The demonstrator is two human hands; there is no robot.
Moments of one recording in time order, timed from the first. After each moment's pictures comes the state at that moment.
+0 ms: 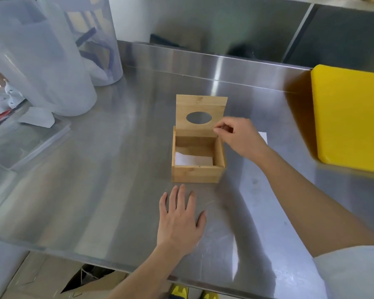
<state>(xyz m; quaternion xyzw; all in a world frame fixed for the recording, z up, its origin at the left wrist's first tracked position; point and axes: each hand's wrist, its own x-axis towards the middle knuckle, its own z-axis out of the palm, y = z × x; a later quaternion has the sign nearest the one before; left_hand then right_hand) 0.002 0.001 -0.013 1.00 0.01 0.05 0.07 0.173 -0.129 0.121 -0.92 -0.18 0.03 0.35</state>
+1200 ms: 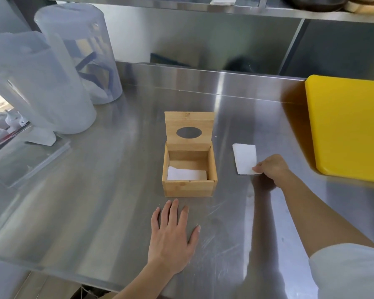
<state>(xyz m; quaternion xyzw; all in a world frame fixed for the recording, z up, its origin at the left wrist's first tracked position) 0.001 0.001 -0.010 1.00 0.01 0.02 0.07 0.211 -0.234 0.046 -0.90 0.21 0.14 0.36</state>
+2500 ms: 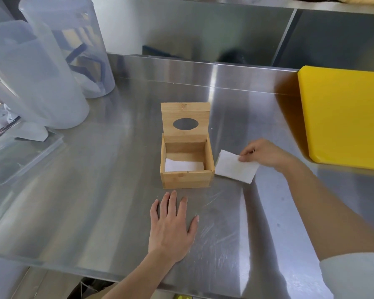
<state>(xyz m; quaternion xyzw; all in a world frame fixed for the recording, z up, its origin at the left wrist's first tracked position) 0.003 0.000 -0.012 1.00 0.02 0.03 0.06 0.184 -0.215 0.101 -0.92 -0.06 0.21 0.31</state>
